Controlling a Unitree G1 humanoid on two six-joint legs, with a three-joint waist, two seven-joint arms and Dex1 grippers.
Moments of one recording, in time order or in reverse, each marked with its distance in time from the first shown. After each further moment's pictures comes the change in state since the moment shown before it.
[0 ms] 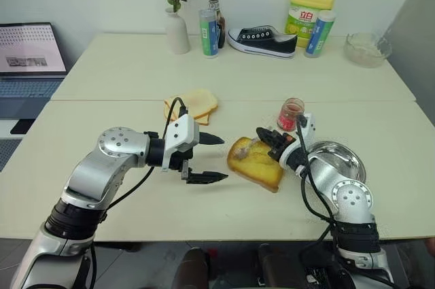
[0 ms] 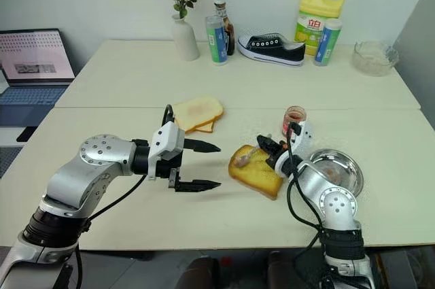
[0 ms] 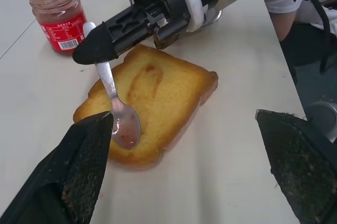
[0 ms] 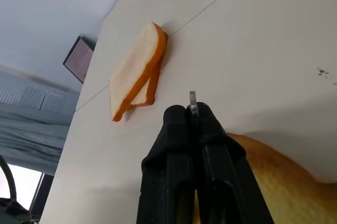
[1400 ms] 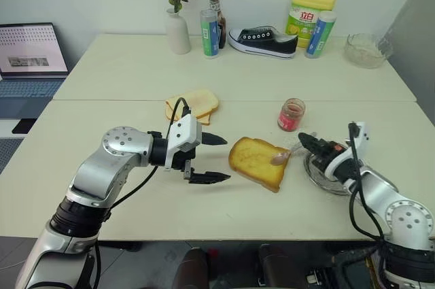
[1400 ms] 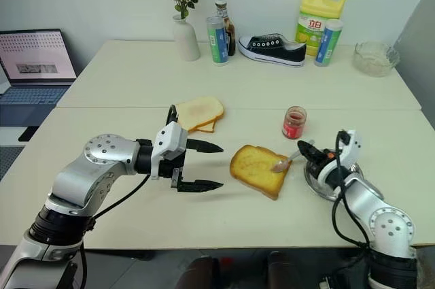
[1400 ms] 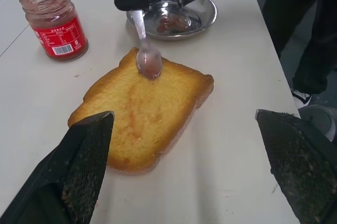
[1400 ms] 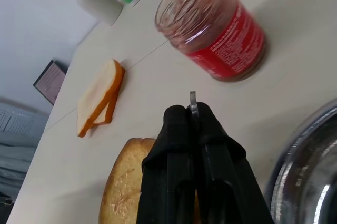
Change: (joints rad) left arm -0.019 -0.027 -0.012 0.021 0.007 -0.009 -0.022; right arm 0.191 -0.214 -0.234 -0.159 0.187 0.062 -0.017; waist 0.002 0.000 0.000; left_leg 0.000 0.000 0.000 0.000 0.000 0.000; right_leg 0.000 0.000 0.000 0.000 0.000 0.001
